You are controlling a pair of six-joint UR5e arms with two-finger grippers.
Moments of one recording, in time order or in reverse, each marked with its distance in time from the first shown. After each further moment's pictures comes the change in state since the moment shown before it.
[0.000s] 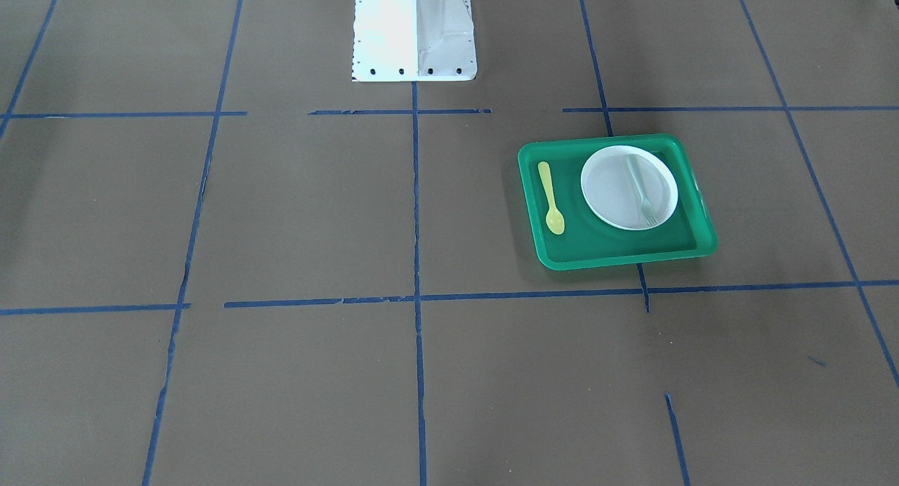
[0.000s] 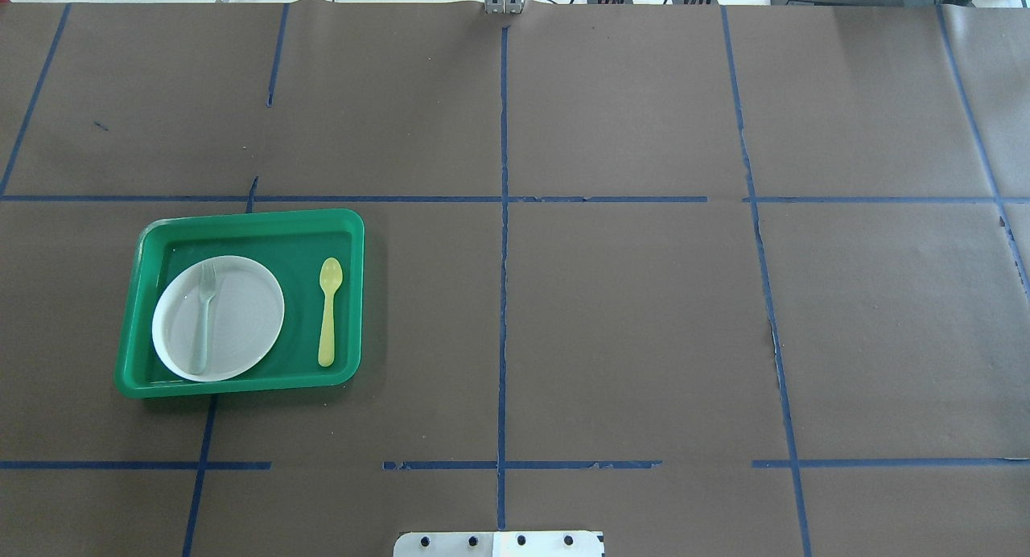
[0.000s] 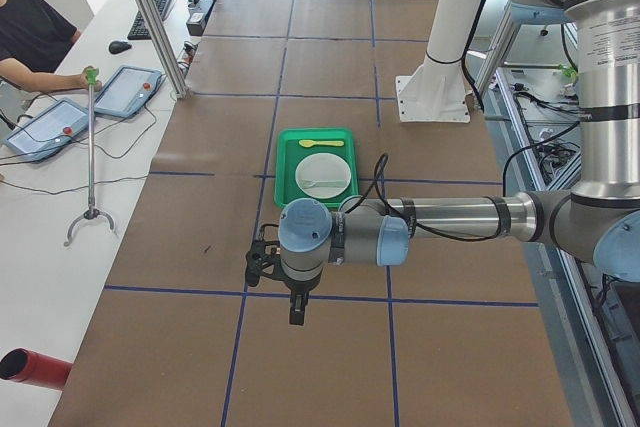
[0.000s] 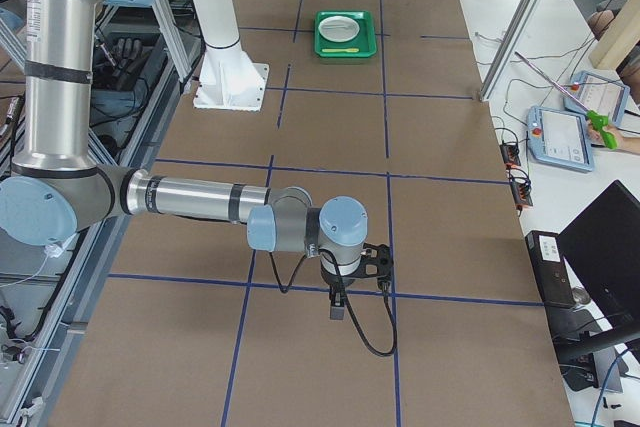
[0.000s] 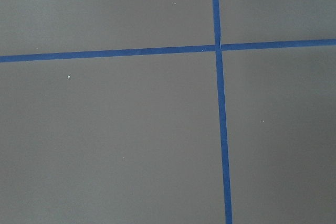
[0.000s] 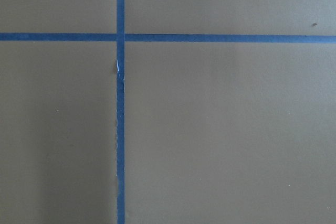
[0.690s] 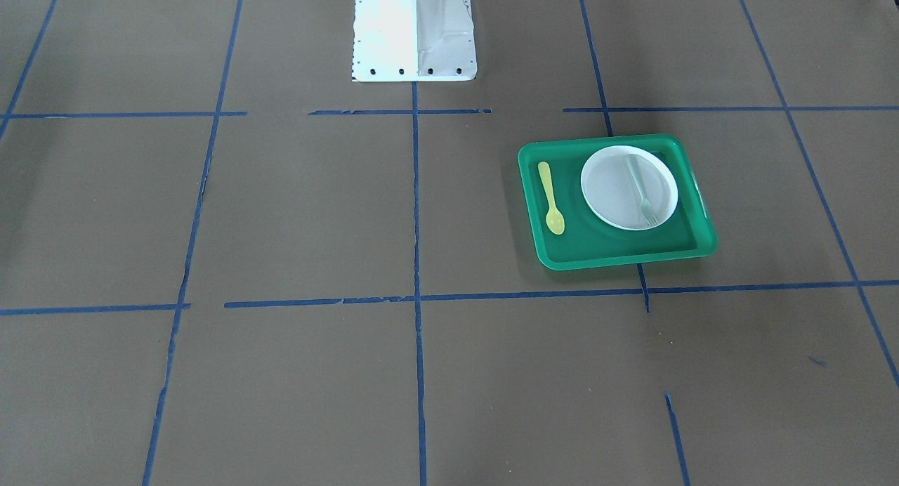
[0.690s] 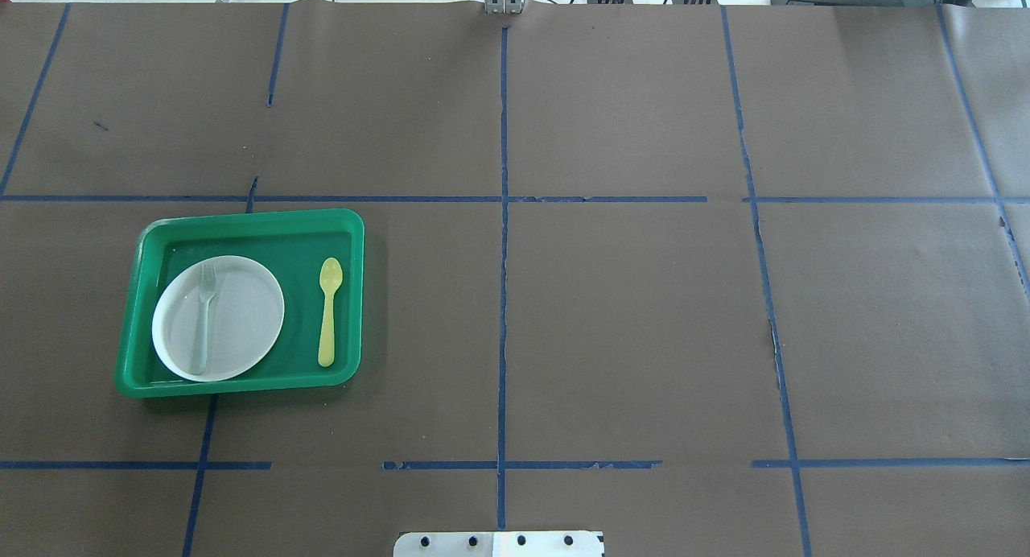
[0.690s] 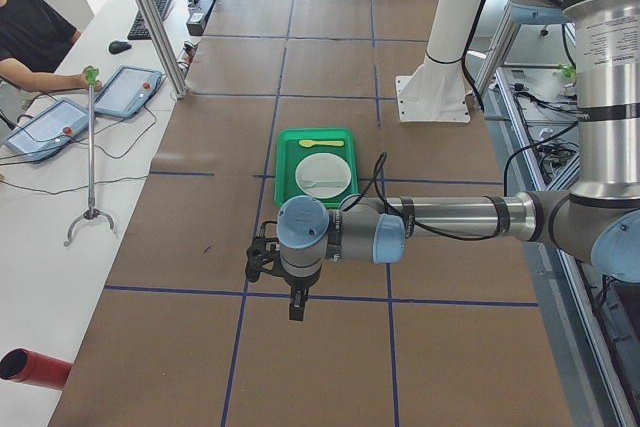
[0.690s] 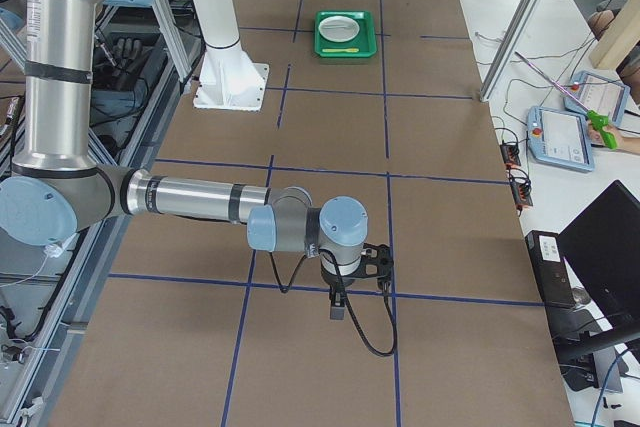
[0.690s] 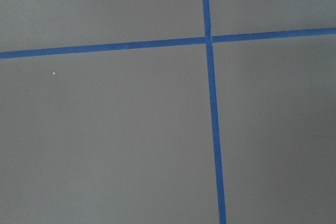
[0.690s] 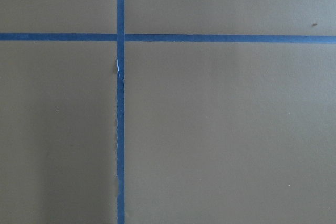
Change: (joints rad) left arm 0.021 0.000 -0.004 0.000 -0.002 0.000; right arm 0.000 0.000 0.000 0.000 0.000 0.000
